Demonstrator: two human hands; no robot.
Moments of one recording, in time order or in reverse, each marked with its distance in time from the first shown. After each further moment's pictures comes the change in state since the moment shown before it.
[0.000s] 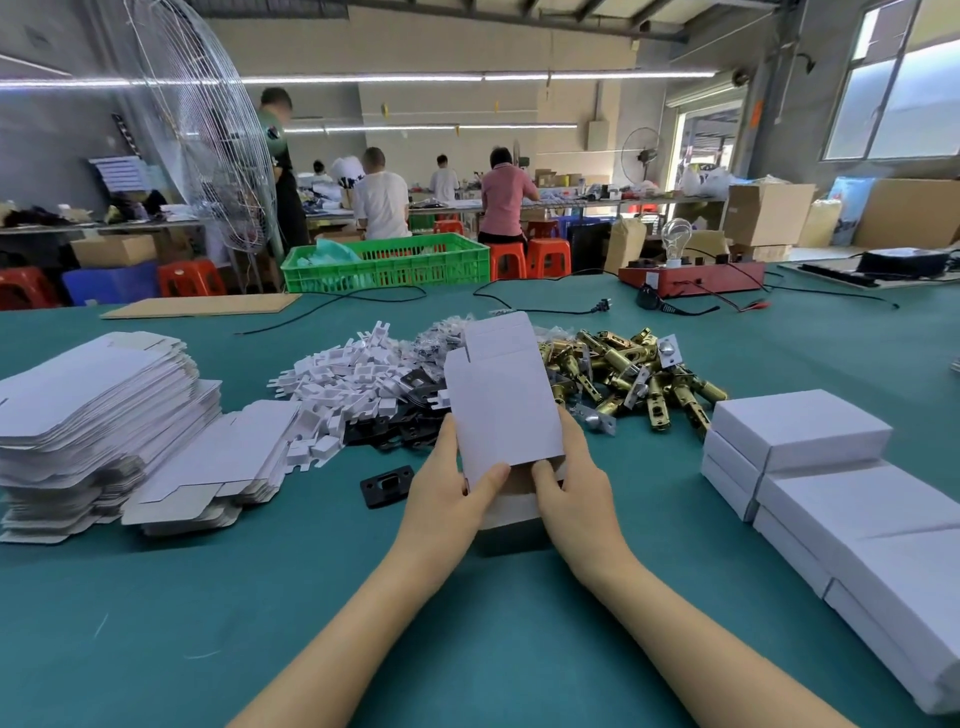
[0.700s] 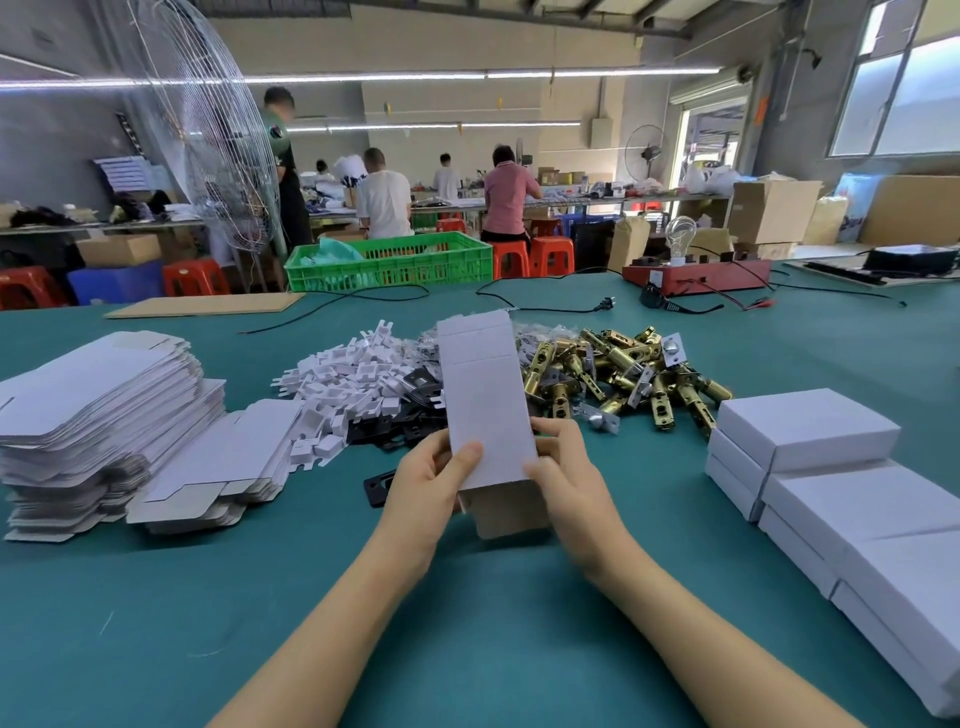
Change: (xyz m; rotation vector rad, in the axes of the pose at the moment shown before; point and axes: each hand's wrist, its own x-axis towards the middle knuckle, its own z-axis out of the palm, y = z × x) left_hand 0.010 -0.001 -0.011 -0.440 0.051 -0.254; right_hand -0.006 -0.021 -0.006 0.222 -0.182 0.058
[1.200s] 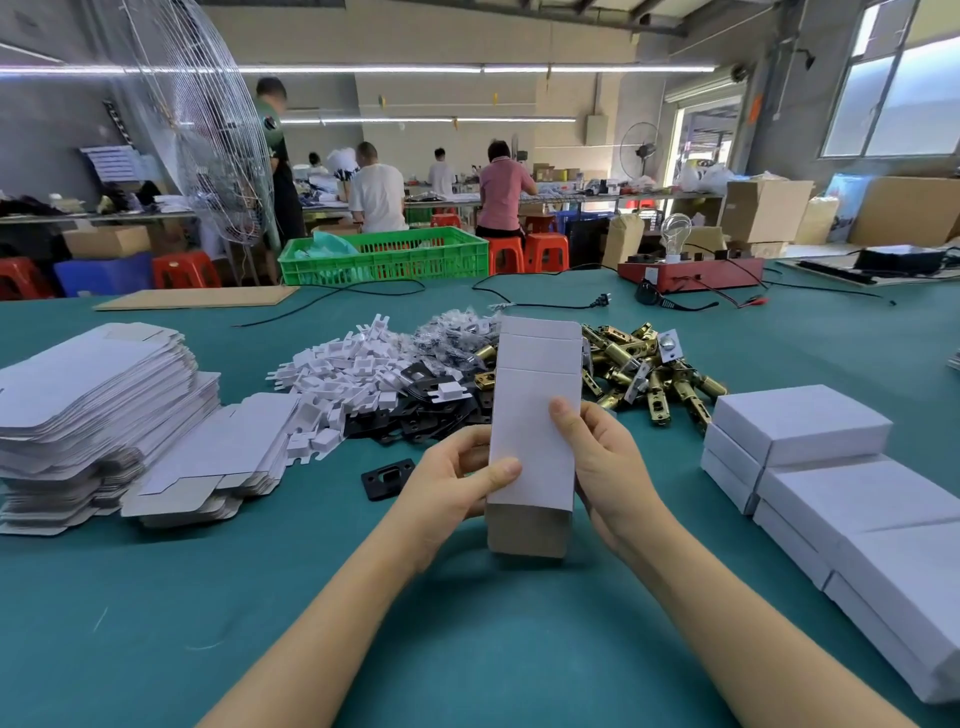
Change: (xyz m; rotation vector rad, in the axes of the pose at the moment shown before) left_hand -0.005 0.007 0.002 0.051 -0.269 -0.028; right_hand 0.012 -0.007 -0.018 0.426 0.106 0.079
